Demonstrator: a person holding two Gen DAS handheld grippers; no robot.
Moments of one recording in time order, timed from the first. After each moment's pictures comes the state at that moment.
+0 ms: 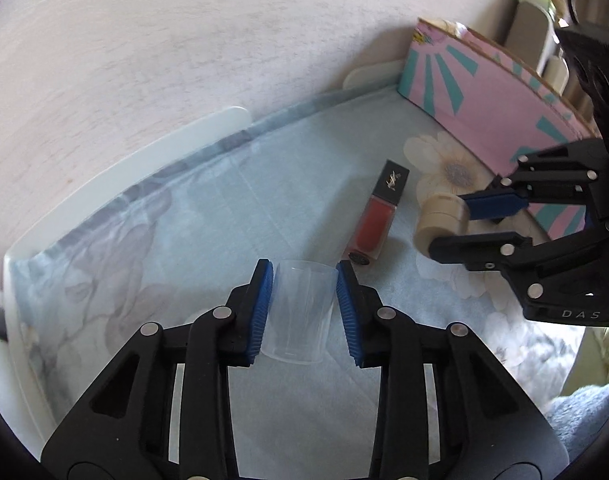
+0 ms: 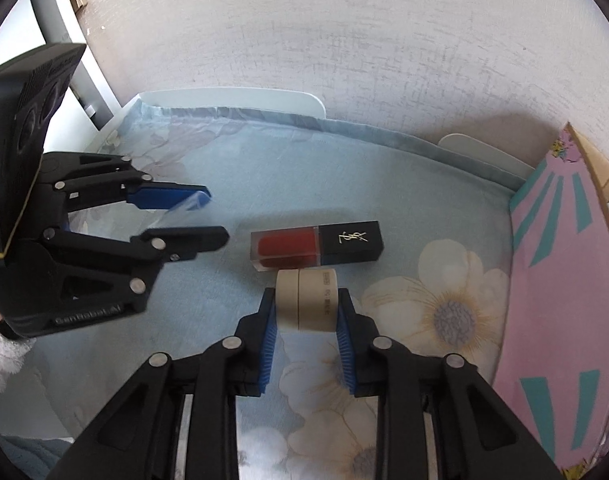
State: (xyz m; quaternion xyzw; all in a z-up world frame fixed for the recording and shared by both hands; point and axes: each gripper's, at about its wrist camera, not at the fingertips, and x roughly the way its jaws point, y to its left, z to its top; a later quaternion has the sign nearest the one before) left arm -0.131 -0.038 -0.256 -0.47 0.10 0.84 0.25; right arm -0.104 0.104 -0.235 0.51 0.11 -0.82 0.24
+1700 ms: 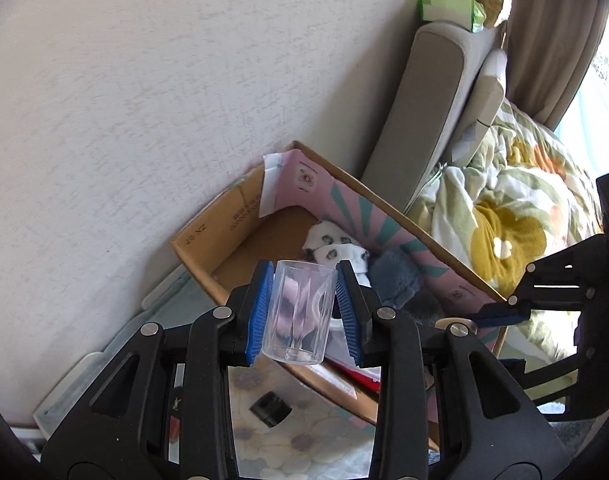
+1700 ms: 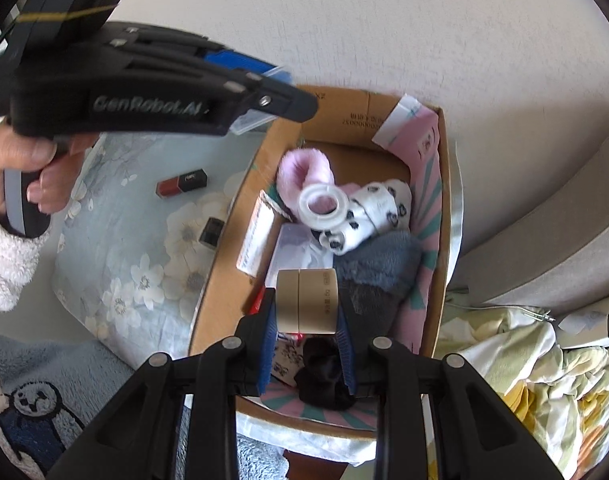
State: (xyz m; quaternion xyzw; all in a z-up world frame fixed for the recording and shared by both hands) left arm -0.165 0.241 -0.113 -0.47 0.15 0.80 0.34; right arm -0.072 0.335 -0.128 0.56 0.09 -0.80 0.20
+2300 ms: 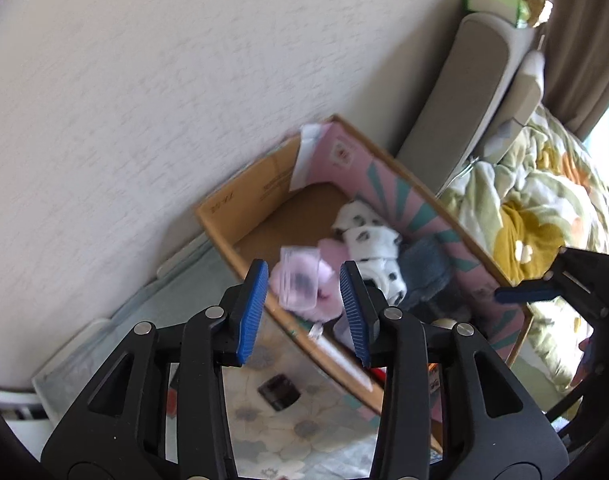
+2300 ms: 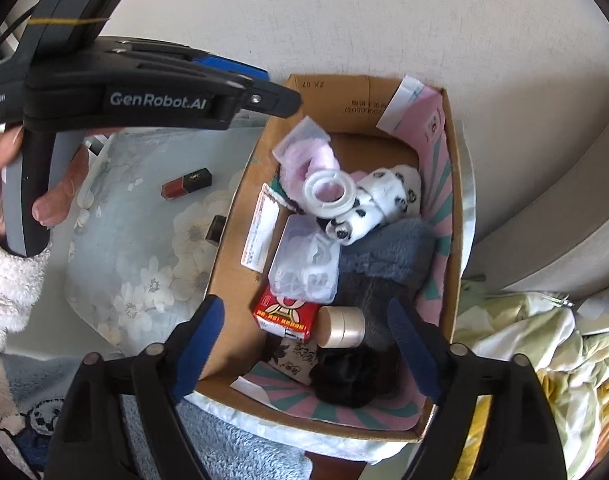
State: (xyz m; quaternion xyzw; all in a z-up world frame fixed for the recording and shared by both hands) left arm -0.175 0.229 -0.130 -0.52 0.14 0.80 0.27; right arm -0.073 0.337 -0.136 0.57 0.04 -0.79 0.21
